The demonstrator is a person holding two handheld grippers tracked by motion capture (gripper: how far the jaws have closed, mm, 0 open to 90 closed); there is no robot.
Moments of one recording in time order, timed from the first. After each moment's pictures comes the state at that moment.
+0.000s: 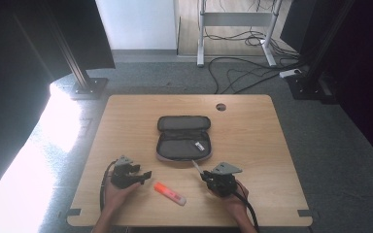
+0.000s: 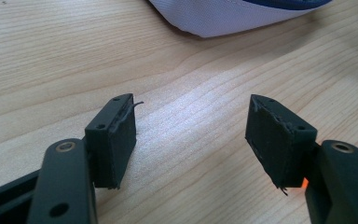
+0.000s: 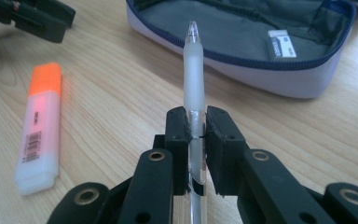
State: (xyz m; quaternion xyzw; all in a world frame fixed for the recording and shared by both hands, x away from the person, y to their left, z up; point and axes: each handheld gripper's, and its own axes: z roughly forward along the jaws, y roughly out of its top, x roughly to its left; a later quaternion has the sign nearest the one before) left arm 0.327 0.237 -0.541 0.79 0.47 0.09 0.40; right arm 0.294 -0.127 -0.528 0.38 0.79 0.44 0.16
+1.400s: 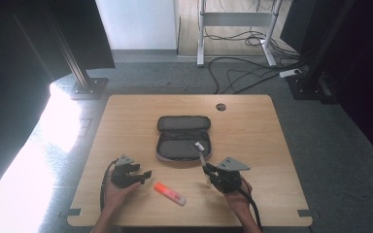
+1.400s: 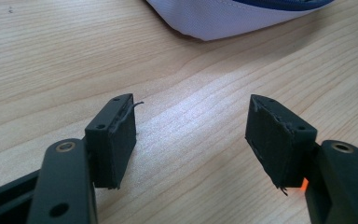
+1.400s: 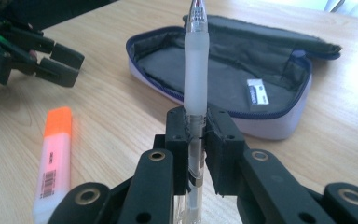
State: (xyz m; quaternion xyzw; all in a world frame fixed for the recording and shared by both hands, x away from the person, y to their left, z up) left arm 0.328 0.236 -0.539 0.79 0.46 0.10 0.39; right arm 0.293 -0.136 -0.499 0.38 0.77 0.48 0.19
